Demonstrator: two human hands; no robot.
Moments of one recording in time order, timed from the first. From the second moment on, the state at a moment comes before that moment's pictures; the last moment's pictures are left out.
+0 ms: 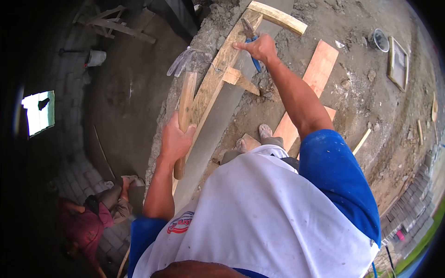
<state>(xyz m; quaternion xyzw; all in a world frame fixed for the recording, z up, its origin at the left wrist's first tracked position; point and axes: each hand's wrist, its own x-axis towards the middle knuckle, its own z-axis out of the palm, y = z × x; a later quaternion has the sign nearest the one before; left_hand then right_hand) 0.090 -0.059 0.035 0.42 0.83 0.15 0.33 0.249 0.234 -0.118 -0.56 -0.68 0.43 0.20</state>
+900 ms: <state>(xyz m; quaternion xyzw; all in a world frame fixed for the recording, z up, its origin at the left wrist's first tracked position) 0.074 -0.058 -0.005 0.44 0.84 0.04 0.32 0.247 0.231 -0.127 -0.56 -0.65 0.45 0.25</state>
